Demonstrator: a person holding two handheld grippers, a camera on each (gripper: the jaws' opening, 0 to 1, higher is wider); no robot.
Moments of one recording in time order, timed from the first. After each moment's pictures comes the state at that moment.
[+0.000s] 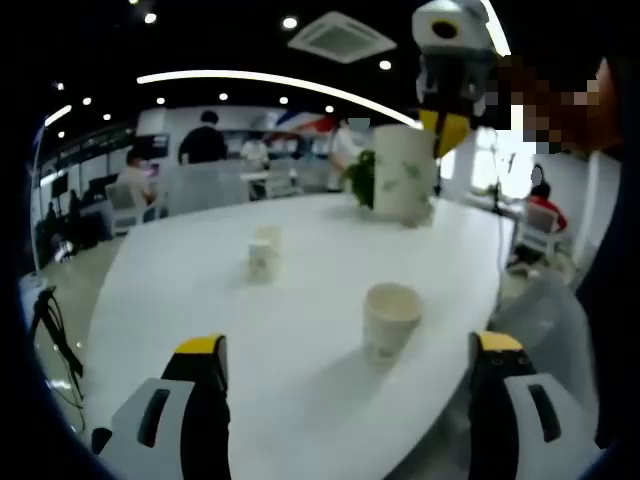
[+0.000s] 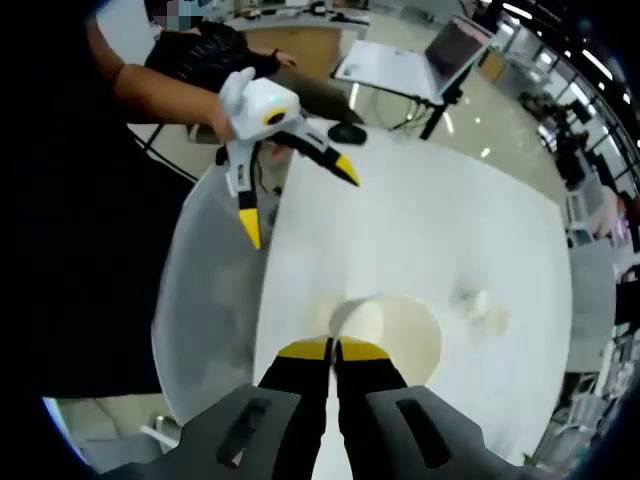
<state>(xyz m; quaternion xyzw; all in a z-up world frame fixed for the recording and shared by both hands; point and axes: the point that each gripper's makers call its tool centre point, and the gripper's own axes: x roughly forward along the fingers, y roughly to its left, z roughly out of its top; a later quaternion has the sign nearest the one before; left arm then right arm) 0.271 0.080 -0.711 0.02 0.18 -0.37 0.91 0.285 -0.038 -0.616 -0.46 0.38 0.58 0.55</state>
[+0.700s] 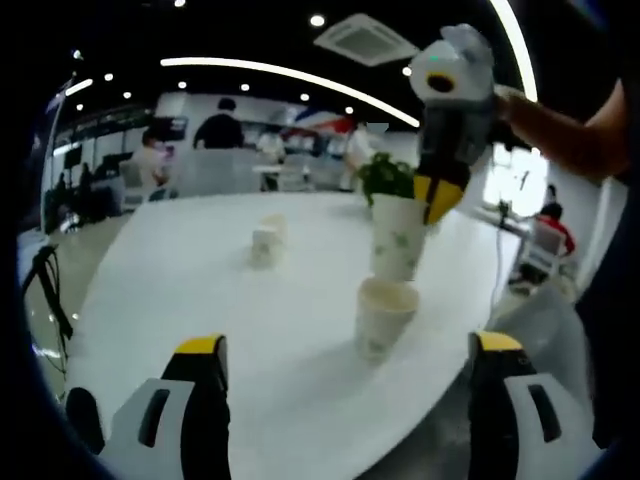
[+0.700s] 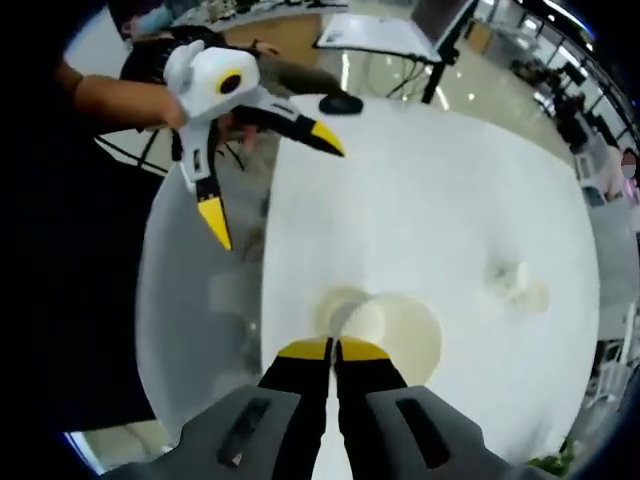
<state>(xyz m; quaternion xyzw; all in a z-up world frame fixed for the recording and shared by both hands) 0.260 0.073 -0.726 -0.01 0.19 -0.35 0.92 0.286 -0.035 -0.687 -0.42 0.43 0.56 0.57</state>
